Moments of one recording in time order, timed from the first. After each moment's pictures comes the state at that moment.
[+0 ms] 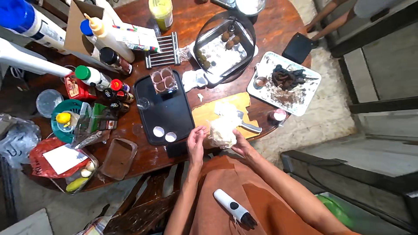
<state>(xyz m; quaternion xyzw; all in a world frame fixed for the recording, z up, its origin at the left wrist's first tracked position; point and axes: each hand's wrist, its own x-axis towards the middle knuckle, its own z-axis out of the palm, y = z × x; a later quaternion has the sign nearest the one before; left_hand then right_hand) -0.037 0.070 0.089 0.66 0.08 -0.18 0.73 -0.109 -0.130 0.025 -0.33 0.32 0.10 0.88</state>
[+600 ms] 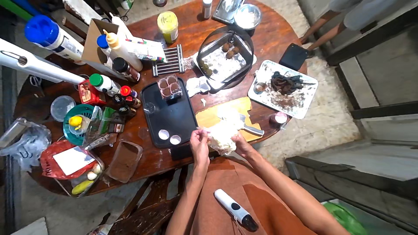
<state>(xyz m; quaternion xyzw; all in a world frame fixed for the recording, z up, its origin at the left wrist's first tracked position) -0.034 0.066 0.127 0.62 0.18 -0.17 0.75 -0.113 -0.115 0.035 -0.42 0.23 0.07 0.88</state>
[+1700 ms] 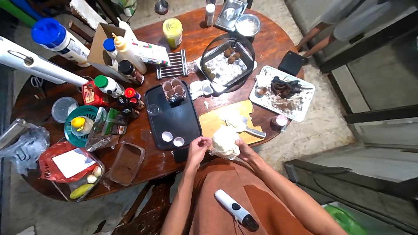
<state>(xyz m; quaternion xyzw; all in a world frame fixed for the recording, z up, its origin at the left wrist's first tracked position) -0.021 0.133 0.095 0.70 -0.02 -0.31 0.64 -0.120 -0.095 0.044 -0.40 0.20 0.09 0.89</state>
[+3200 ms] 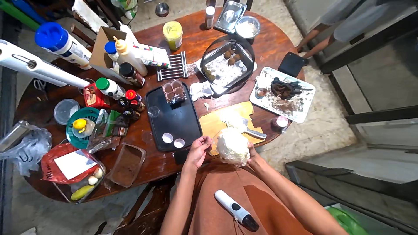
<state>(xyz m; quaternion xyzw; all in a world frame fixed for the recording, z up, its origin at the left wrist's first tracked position) -0.013 0.123 0.100 0.48 0.10 -0.42 0.76 -0.132 -0.105 0.063 -0.27 0.13 0.10 0.95</state>
